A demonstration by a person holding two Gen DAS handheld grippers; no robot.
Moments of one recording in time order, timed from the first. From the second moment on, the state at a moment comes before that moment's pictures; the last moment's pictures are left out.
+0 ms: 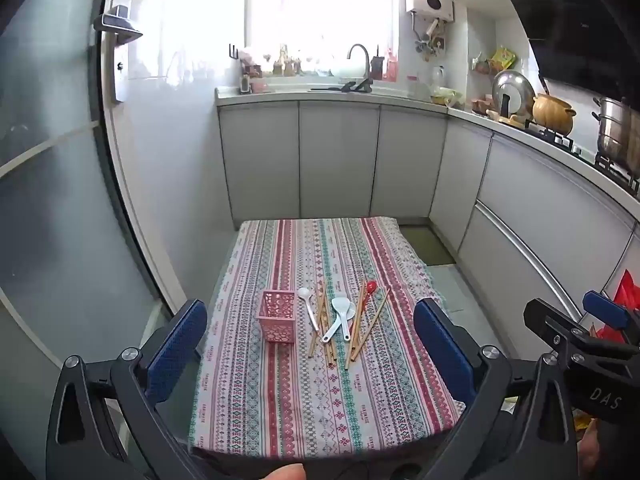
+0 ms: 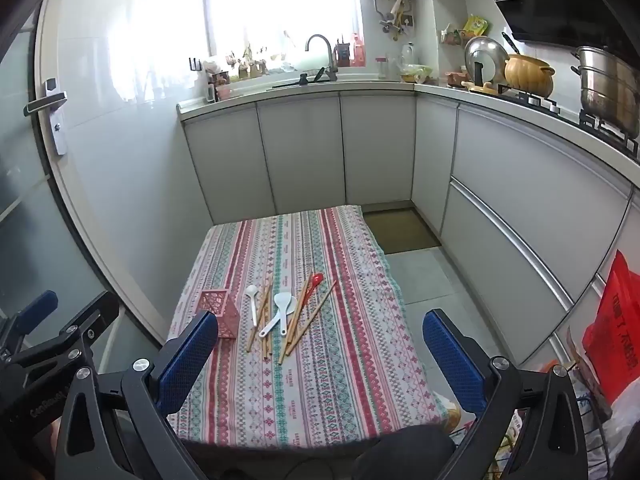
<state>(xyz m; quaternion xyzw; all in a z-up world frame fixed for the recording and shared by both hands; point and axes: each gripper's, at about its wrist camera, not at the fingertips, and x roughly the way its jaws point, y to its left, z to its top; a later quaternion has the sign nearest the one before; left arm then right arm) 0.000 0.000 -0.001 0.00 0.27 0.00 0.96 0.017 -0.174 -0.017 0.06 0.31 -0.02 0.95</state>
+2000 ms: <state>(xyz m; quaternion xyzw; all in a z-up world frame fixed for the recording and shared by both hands) 0.001 0.019 -0.004 -0.05 0.29 -0.03 0.96 0.023 -0.166 -0.022 0.04 0.30 0.00 0.95</state>
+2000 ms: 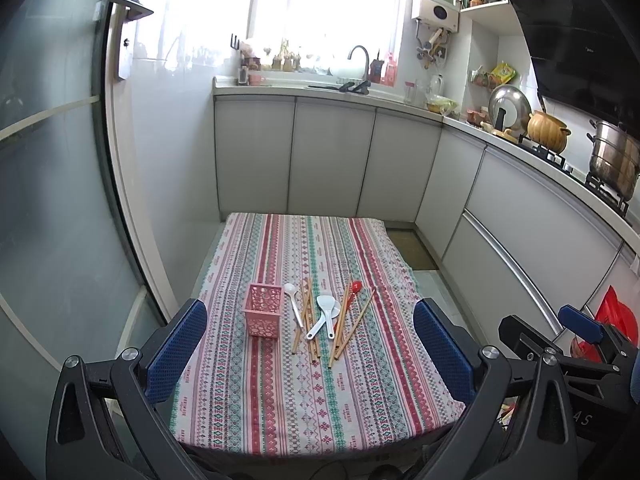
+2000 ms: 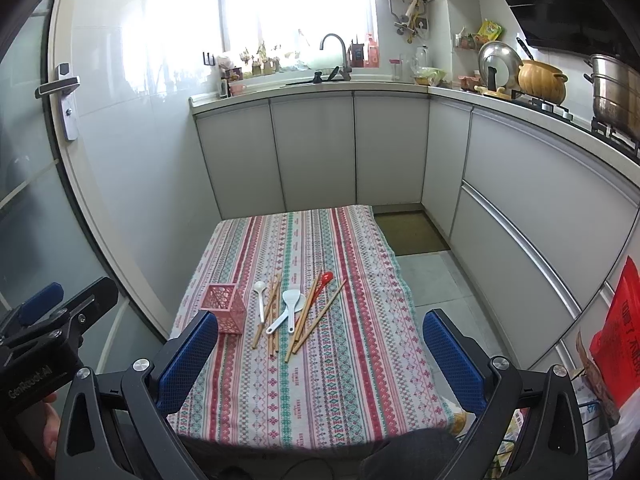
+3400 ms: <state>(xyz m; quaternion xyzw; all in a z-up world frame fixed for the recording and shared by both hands) 0.085 0.055 -0.064 -0.09 0.32 -0.04 0.94 0.101 -0.183 -0.077 0.07 0.31 0.02 0.95</state>
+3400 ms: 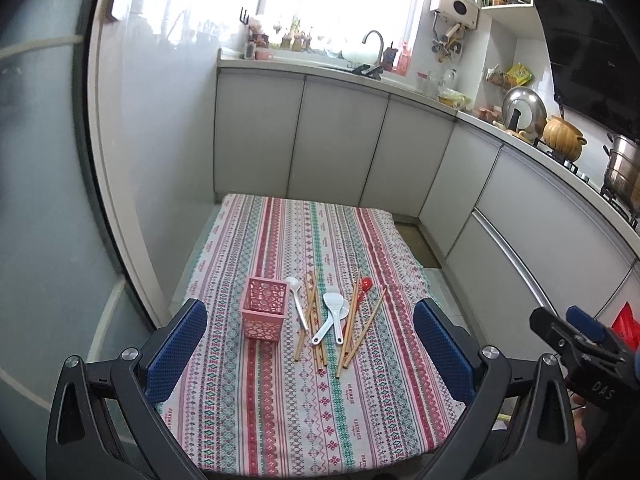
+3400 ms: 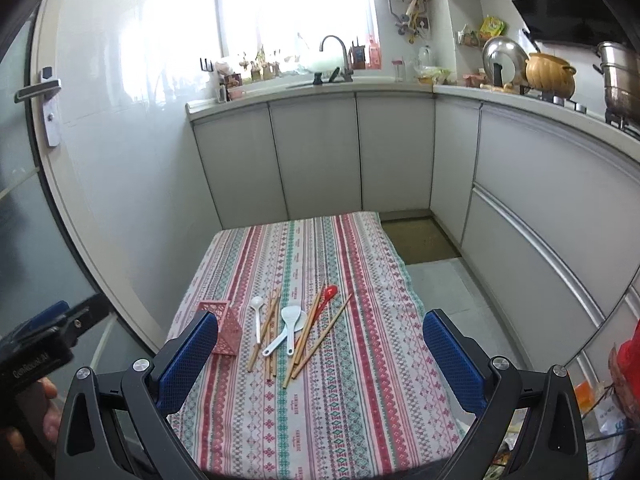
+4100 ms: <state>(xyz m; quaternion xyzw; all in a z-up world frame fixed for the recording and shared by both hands) 0.266 -0.016 -0.186 -0.02 0.40 -0.06 0.91 0.333 -0.272 -0.216 0.23 0.46 0.02 0.86</state>
